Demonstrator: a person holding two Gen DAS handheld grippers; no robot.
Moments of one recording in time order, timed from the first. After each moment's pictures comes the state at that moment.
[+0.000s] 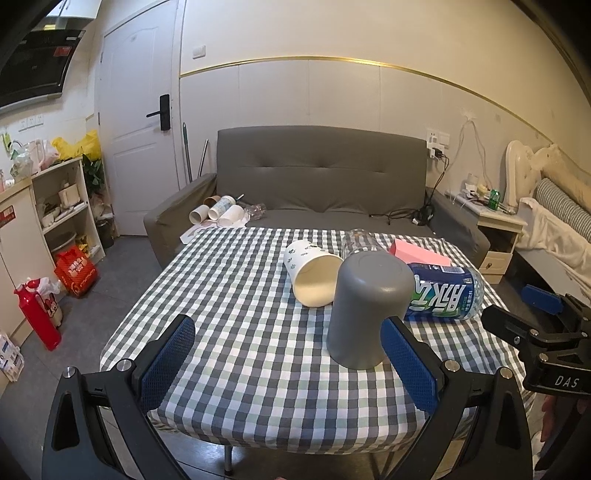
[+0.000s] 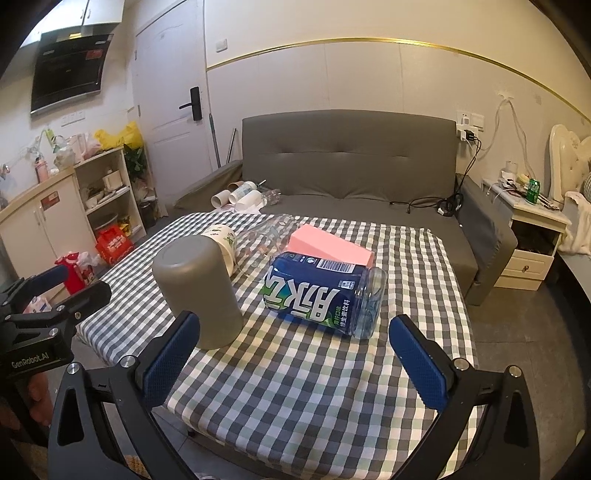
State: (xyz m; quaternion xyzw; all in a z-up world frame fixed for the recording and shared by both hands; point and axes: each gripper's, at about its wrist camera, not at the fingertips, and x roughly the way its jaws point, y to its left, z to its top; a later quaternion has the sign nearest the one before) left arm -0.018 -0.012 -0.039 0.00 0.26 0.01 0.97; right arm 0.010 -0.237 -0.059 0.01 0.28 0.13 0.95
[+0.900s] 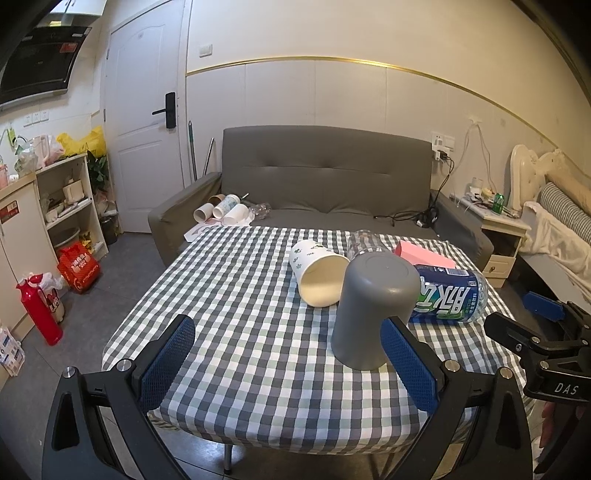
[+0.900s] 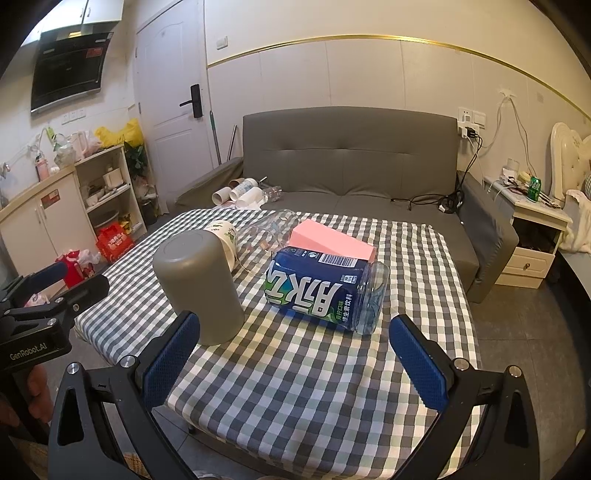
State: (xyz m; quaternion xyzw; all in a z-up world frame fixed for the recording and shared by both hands) left arm -0.017 -0.007 -0.039 -0.01 0.26 0.01 0.97; right arm 0.010 -0.236 -0.062 0.01 0.29 0.13 0.95
